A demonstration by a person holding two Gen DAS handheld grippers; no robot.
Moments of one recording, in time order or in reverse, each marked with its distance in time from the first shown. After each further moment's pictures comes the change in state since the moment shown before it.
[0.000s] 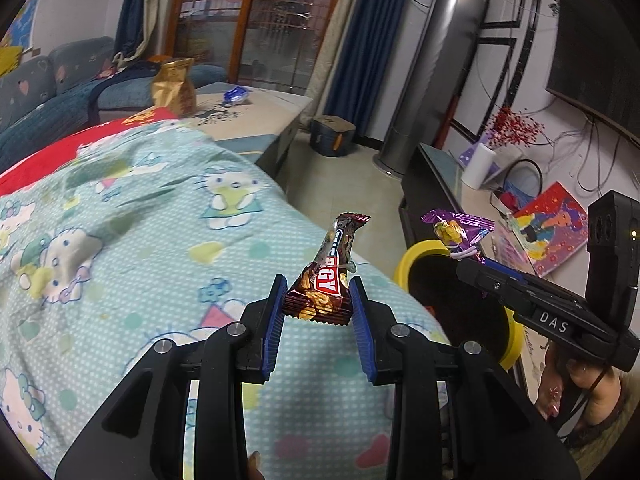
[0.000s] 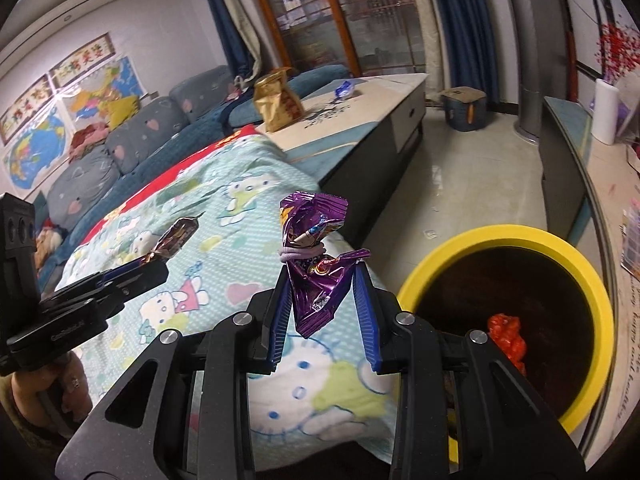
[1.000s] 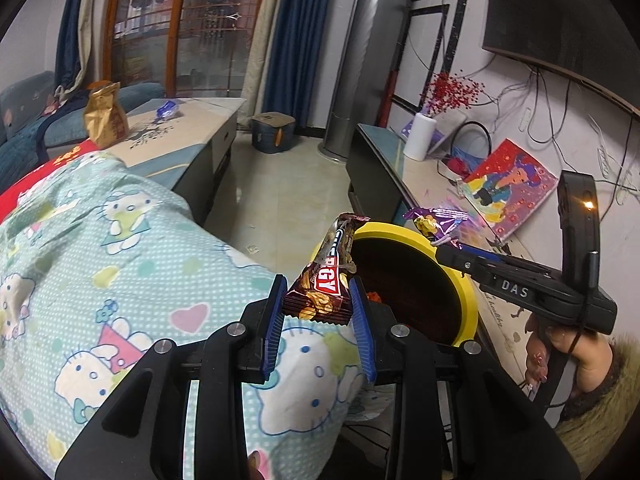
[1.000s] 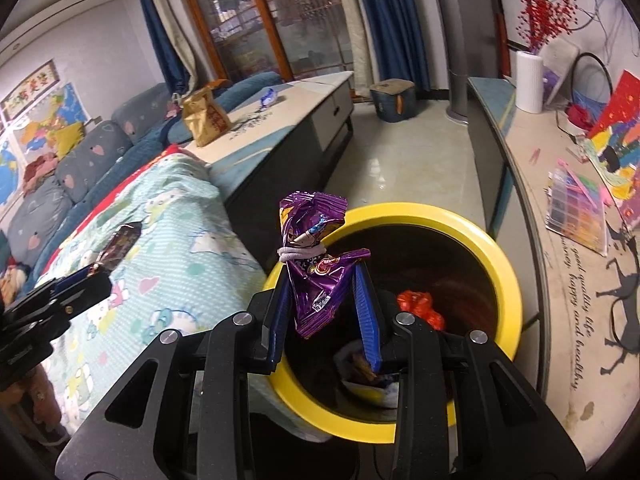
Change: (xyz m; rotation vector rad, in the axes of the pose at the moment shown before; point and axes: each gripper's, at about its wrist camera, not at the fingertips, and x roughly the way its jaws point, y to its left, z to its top) left arm 0.016 -0.091 -0.005 0.174 0.026 -0.133; right arm -0.039 -0.092 -0.017 0.126 -0.012 -0.186
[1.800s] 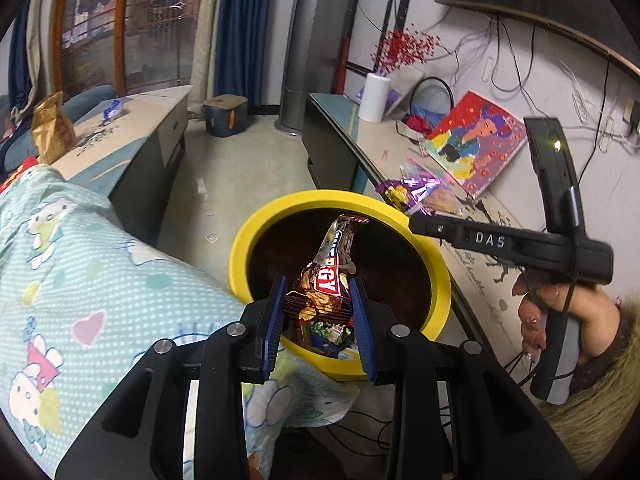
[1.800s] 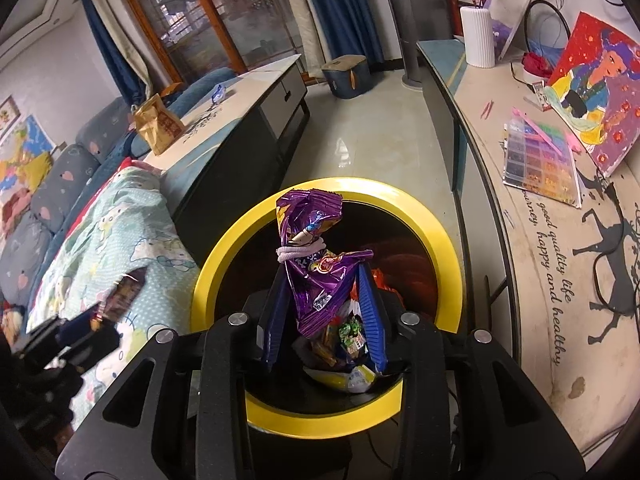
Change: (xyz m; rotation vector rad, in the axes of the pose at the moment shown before) left arm 0.062 -0.062 -0.015 0.131 0.095 -0.100; right arm 0.007 -0.070 -0.006 0.150 0.061 -0.070
